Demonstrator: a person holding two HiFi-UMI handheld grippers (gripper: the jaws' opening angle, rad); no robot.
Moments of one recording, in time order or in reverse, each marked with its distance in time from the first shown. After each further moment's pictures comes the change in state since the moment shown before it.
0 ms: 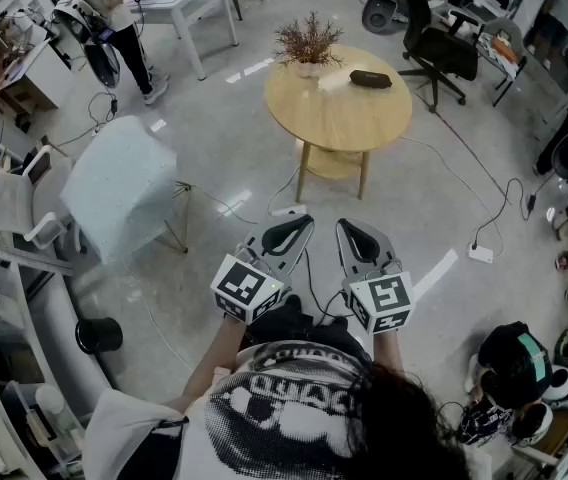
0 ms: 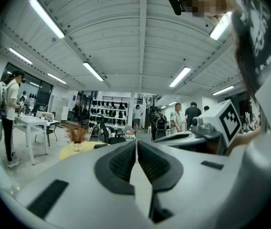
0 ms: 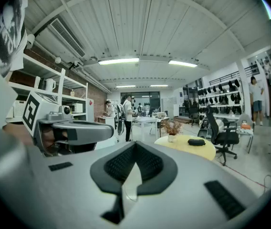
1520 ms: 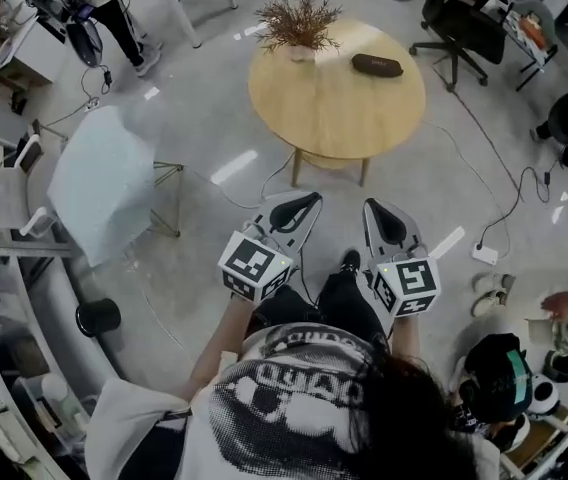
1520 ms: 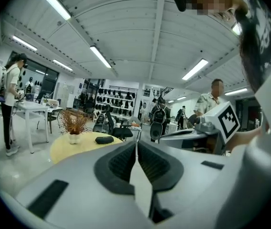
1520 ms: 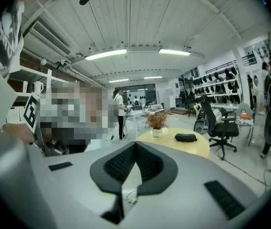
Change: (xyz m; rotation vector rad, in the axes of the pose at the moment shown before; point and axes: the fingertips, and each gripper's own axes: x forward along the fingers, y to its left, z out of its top) left arm 0.169 0.081 -0.031 -0.097 0.118 0.058; right arm 0.086 -0.185 -0.021 0.074 0.085 -0.003
